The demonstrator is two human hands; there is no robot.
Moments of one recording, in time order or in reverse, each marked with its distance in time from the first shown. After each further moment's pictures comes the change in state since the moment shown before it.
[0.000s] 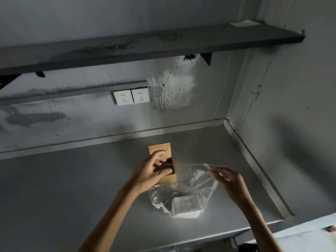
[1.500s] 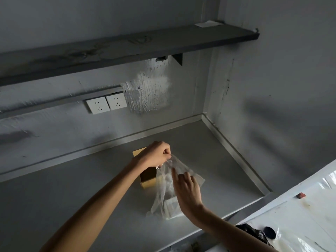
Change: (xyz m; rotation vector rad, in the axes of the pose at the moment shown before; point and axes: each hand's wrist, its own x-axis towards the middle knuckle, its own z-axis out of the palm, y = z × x) left_hand 0.085 0.050 0.011 0.393 -0.291 0.116; right_hand -0.037 -0.040 0.112 -1.077 -0.106 -0.111
